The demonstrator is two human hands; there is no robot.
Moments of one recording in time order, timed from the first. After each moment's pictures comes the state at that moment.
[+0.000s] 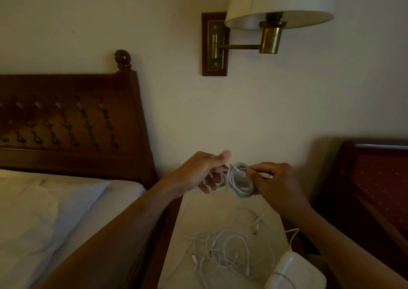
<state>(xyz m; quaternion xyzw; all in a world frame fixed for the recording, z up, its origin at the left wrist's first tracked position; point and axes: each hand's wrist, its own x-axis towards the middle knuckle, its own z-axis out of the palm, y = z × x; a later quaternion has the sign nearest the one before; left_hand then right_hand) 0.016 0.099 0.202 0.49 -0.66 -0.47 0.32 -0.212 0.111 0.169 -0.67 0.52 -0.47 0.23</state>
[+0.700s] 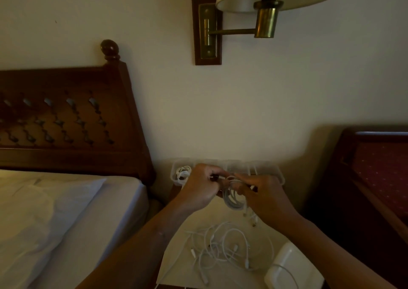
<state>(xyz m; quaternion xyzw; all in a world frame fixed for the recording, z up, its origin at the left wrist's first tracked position) -0.014 0.095 0.137 0.49 -0.67 -0.39 0.41 -0.206 0.109 0.127 -0.74 0.51 -0.38 0.24</state>
